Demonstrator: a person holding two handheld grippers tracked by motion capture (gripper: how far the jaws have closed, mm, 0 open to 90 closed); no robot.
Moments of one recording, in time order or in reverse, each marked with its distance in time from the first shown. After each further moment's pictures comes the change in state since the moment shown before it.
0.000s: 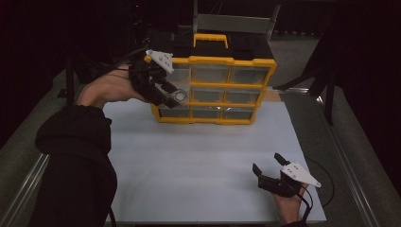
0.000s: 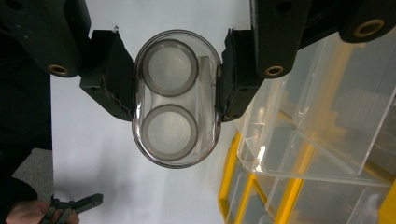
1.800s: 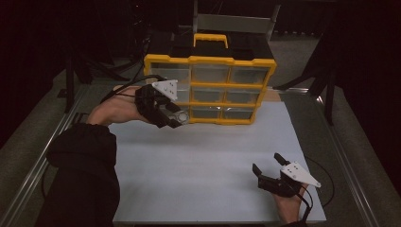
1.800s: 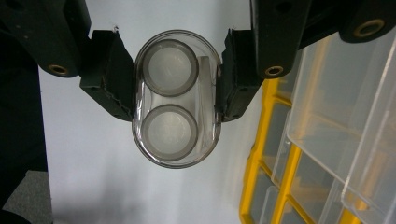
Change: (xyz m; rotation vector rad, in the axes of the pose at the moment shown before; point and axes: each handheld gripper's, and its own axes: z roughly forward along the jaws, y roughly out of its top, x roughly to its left) left arm -0.030 -0.024 0.041 0.025 -0.008 0.086; right arm 0.001 0.000 0.000 -0.004 0.002 0.000
